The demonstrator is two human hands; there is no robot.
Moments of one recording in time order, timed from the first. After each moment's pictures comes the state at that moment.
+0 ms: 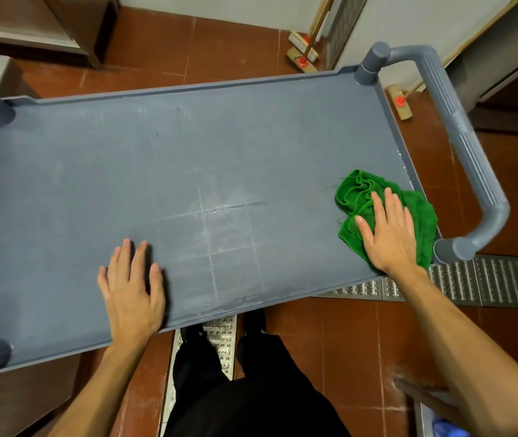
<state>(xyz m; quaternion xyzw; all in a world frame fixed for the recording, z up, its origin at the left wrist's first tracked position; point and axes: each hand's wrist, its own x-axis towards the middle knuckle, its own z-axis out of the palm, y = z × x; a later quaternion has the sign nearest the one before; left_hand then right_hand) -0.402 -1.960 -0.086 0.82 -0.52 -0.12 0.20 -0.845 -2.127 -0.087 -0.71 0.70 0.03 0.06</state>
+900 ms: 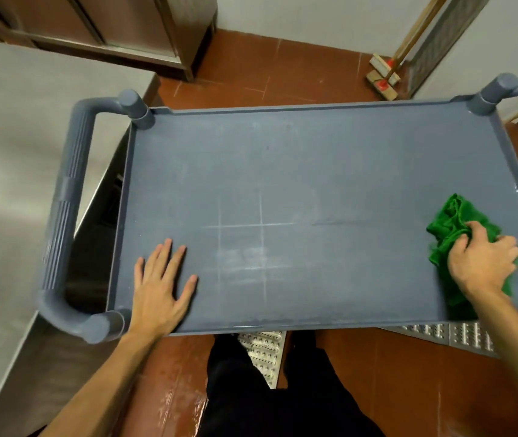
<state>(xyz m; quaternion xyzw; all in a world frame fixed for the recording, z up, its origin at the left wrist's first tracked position) -0.242 -1.905 -0.088 0.79 -0.60 -0.10 0.11 -0.743 -2.141 -0.059 -0.54 0.84 -0.07 0.05</state>
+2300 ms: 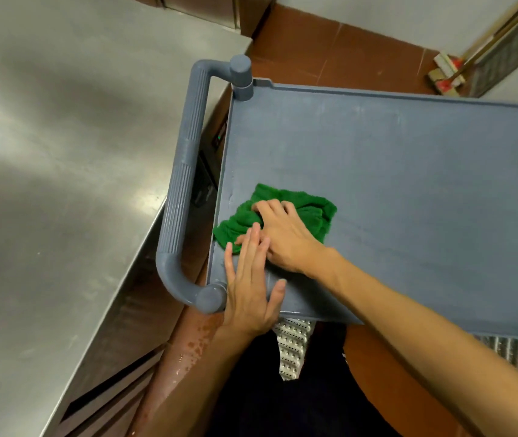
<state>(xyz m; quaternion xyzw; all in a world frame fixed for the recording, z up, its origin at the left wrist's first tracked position) -0.236 -1.866 -0.093 0.71 -0.59 -0.09 0.37 -0.290 -2.014 -0.041 -0.97 0.22 0.06 0.10</state>
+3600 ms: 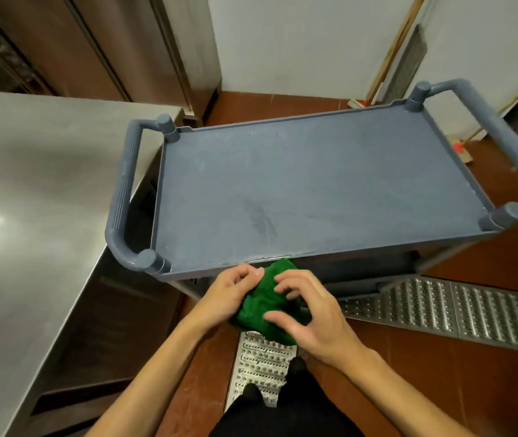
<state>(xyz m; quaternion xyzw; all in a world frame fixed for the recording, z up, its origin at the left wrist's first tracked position) -0.387 -1.789 0.045 0.58 -0.40 -0.60 0.39 -0.583 -1.803 0.036 -0.78 0.34 -0.35 0.38</state>
